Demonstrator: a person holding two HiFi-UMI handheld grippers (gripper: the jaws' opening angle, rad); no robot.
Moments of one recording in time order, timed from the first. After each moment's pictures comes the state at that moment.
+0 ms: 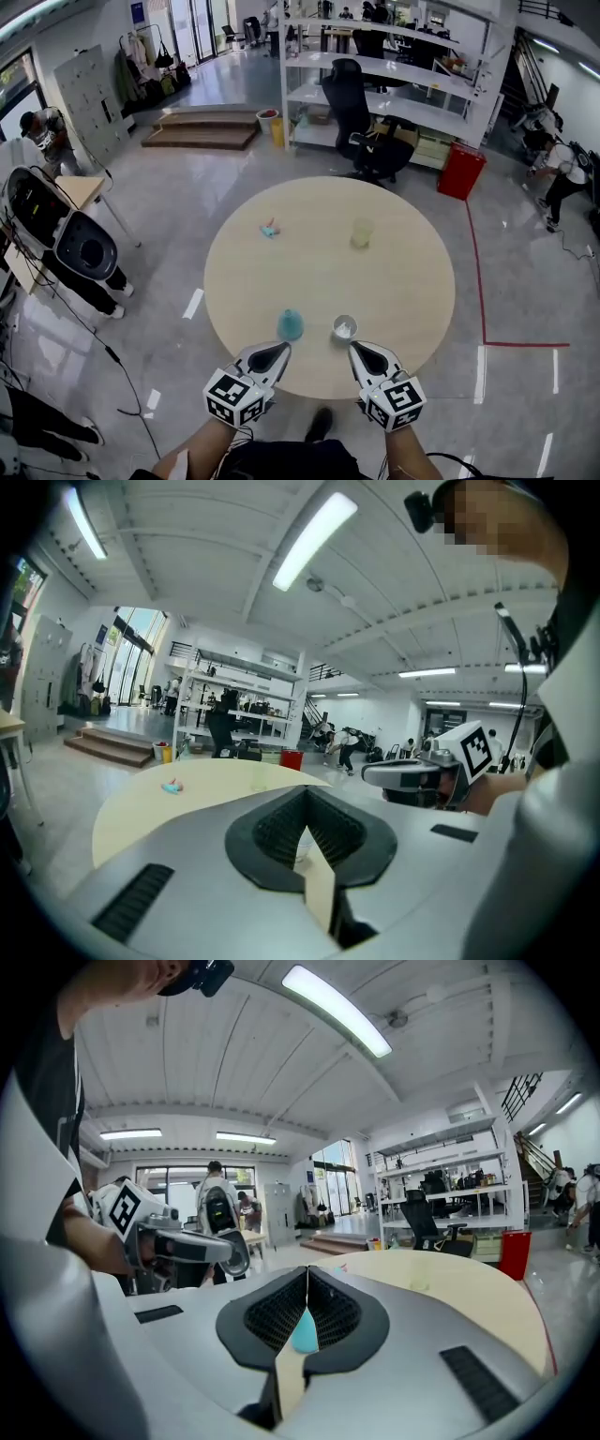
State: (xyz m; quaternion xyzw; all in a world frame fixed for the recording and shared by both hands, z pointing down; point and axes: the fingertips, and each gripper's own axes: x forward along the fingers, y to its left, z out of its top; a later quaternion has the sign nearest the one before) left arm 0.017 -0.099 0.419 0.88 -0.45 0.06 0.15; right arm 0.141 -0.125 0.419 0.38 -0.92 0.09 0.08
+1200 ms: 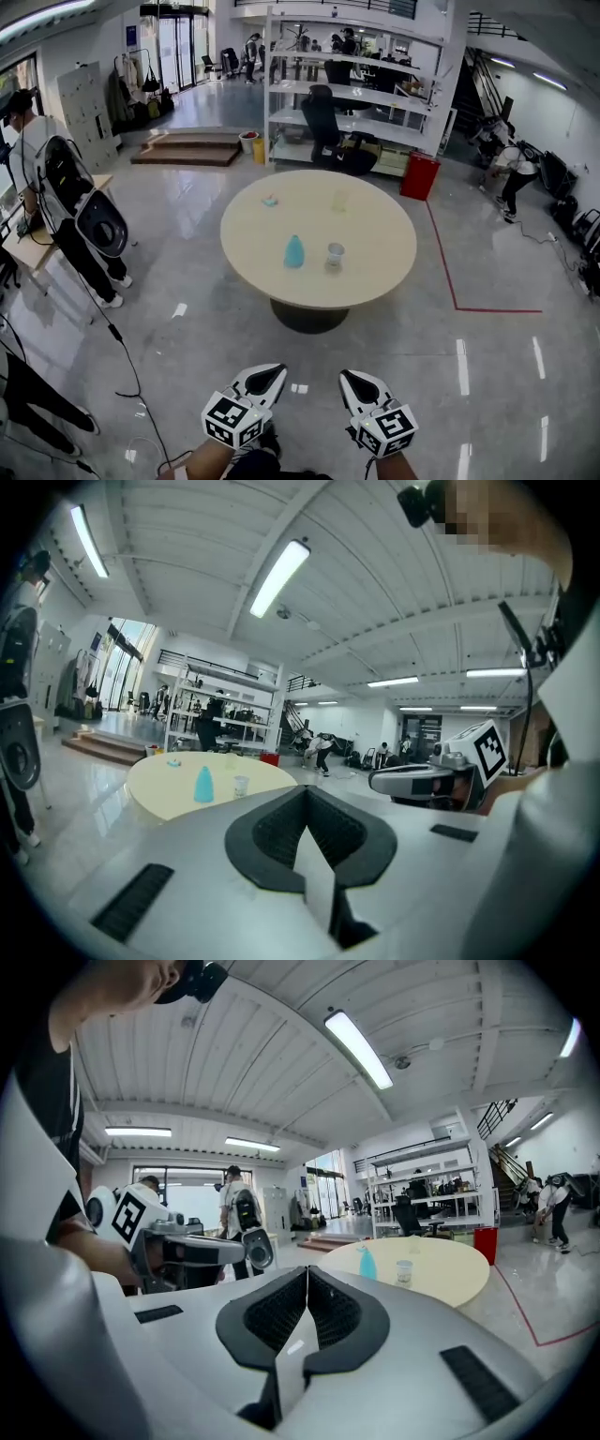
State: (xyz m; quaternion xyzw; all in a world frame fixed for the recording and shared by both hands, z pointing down) left arm 0.004 0.288 0.410 0.90 -0.42 0.04 0.12; right arm 0.121 0.289 0.405 0.43 -0.90 0.08 0.07
